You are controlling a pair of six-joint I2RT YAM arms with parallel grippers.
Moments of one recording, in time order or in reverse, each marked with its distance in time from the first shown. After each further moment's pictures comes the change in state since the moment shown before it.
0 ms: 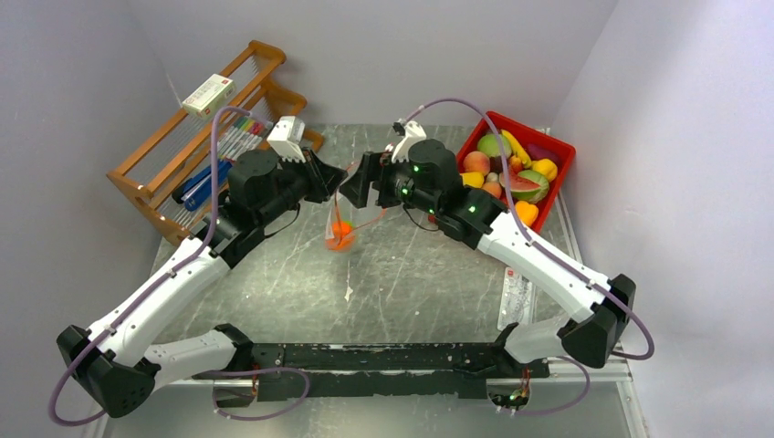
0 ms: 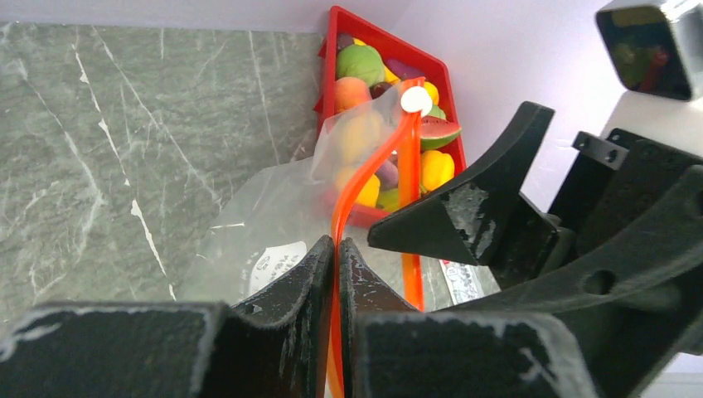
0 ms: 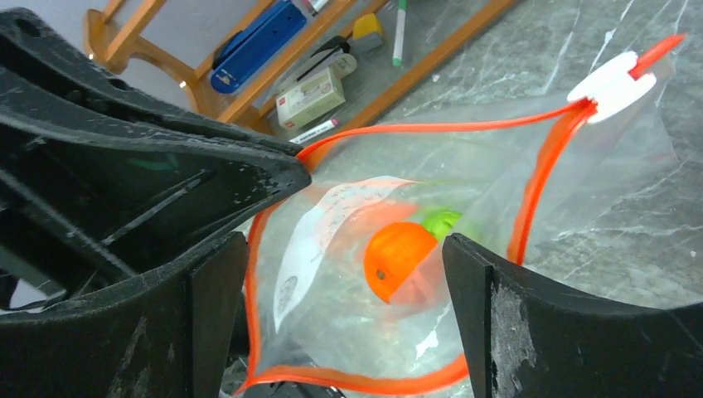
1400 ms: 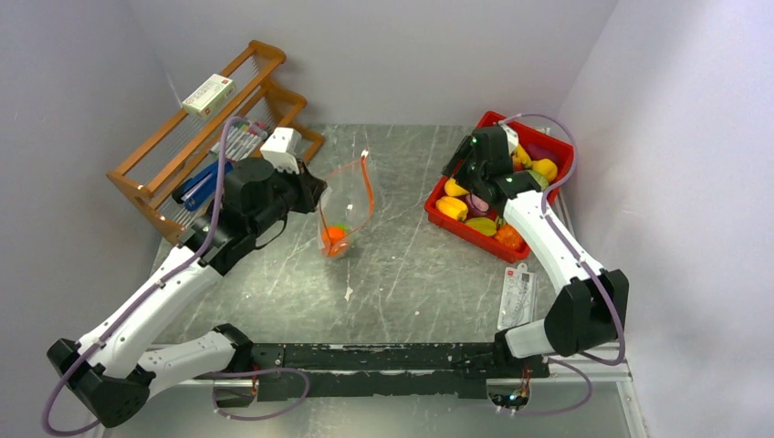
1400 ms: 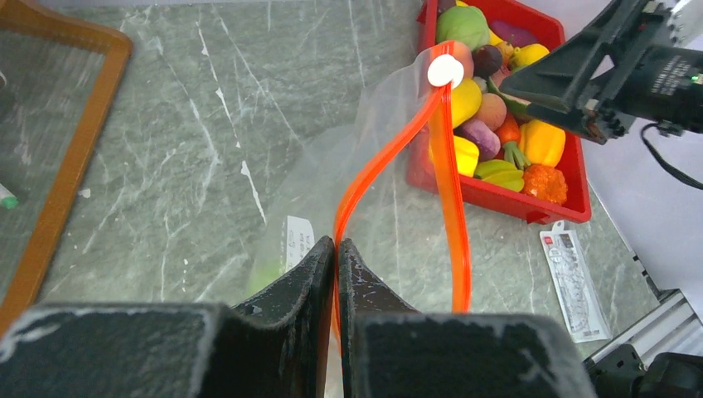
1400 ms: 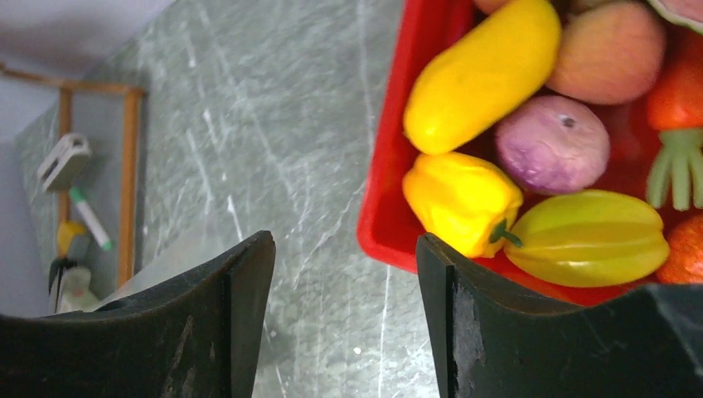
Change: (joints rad) left arm 0.000 -0.051 -0.003 -0.186 -0.148 0.165; right arm -0.530 0.032 -0.131 -0.144 0.162 0.124
